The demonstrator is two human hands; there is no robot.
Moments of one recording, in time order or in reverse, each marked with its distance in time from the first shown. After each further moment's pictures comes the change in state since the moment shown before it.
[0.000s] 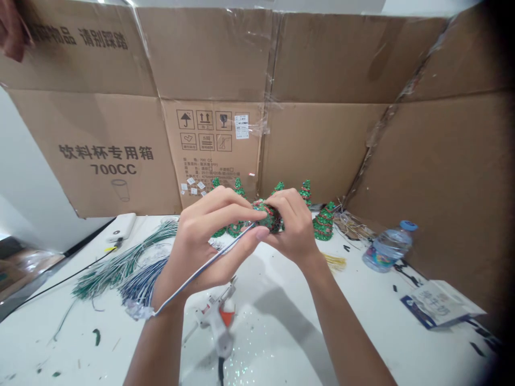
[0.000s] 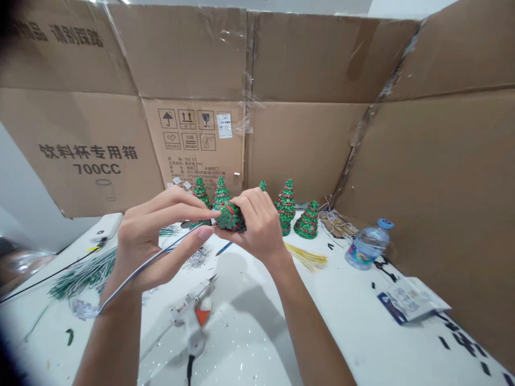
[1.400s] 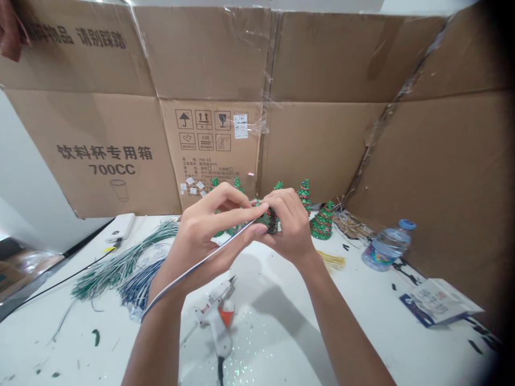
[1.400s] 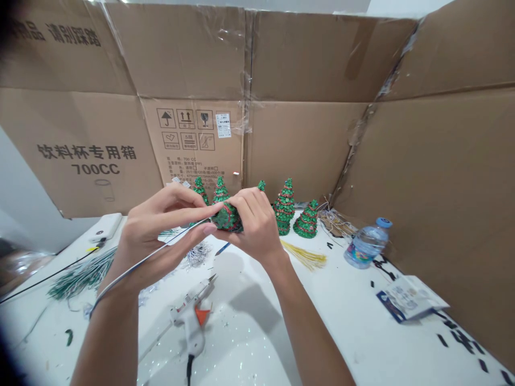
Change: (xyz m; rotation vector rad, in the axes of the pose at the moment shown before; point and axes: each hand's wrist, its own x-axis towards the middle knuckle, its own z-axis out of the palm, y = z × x) left_hand -0.003 -0.008 -0.001 -0.067 -0.062 0.001; right_hand 0.002 -0.002 0.004 0.048 0.023 -0.004
